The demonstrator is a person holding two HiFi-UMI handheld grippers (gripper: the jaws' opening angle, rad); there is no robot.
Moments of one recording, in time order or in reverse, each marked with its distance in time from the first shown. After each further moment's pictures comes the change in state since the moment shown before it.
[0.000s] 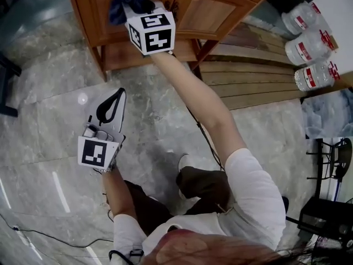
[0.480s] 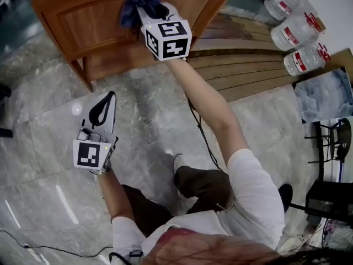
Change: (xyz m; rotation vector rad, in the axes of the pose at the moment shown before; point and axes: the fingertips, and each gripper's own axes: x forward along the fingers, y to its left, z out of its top) left arm 0.036 -0.018 -0.015 0.023 0.014 -0.067; right arm -0.075 -0.110 -0.008 -0.033 -0.027 -0.134
